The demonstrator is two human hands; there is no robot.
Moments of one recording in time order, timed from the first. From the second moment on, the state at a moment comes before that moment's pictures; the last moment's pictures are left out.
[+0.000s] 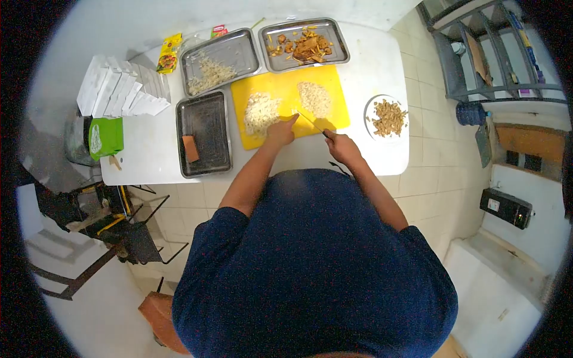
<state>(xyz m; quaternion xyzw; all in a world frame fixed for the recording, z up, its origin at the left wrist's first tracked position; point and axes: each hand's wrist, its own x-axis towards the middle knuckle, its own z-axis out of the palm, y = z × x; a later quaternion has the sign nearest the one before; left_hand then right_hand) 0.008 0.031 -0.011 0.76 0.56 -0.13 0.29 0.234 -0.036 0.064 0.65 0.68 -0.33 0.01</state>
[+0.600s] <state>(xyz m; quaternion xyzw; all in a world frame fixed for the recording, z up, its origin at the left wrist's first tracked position) 0.014 0.022 -0.012 0.75 0.57 -0.14 0.29 0.226 -0.034 0.056 0.65 0.69 -0.31 0.01</state>
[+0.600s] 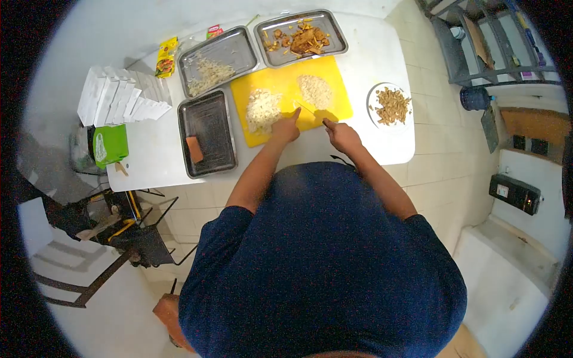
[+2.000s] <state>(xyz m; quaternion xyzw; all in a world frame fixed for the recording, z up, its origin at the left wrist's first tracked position) 0.020 0.012 -0.024 0.46 0.54 -0.01 0.70 0.237 -0.055 0.052 0.67 0.64 -0.37 -0.07</state>
